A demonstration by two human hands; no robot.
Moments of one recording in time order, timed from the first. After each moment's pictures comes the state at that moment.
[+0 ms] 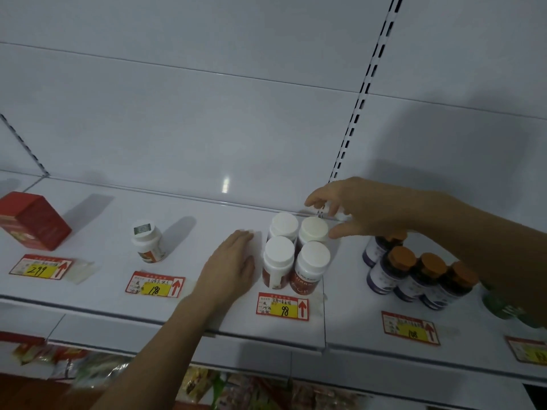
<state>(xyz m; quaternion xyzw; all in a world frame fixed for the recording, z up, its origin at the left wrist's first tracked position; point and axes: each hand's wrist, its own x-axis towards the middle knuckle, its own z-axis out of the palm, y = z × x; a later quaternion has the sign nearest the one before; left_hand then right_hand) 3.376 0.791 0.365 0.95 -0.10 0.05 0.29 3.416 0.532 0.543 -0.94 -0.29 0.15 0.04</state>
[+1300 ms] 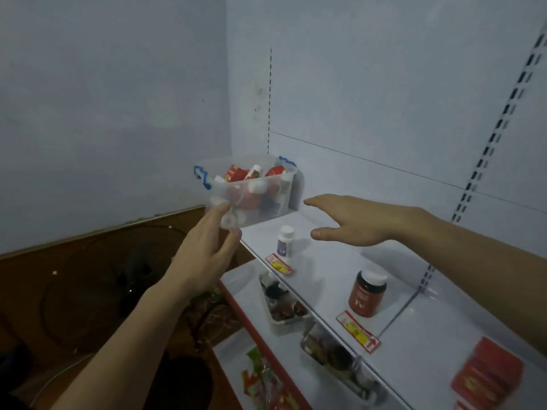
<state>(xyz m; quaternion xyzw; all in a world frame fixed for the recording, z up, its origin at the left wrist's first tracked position) 3.205 1.489 0.539 0.89 0.23 0.32 0.23 3.436 1.311 0.622 -0.80 -0.60 0.03 -0.01</state>
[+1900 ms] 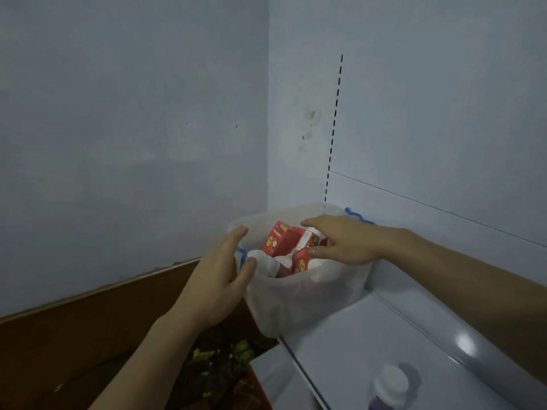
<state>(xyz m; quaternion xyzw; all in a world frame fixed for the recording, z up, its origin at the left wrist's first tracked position) 3.344 1.773 0.547 0.90 0.25 0.29 0.23 3.585 1.656 0.615 -0.77 -0.64 0.04 0.03</state>
